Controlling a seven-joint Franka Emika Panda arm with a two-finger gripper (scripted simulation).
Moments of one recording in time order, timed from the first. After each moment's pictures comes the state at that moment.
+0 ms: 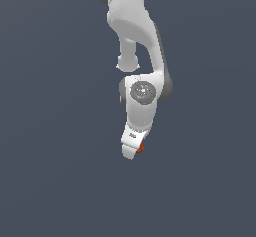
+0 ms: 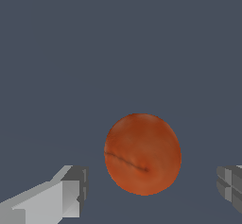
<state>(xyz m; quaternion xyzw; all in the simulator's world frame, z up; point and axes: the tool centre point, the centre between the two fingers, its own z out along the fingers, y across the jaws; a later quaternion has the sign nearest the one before) 0.060 0.039 0.088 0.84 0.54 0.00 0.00</state>
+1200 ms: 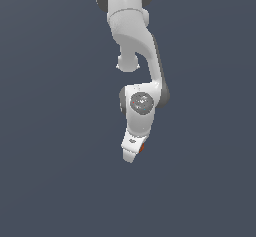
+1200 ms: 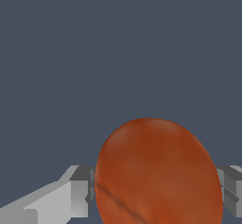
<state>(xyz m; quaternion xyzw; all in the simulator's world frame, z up) 0.059 0.039 0.047 0.84 0.54 0.00 0.00</state>
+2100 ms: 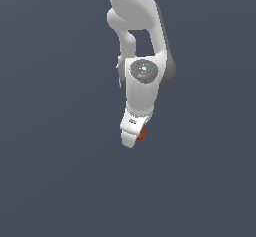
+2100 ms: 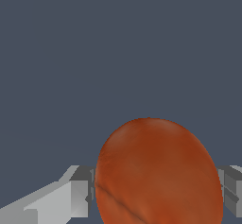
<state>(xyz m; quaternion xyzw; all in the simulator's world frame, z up) 0.038 0.038 0.138 0.84 0.54 0.00 0.00</state>
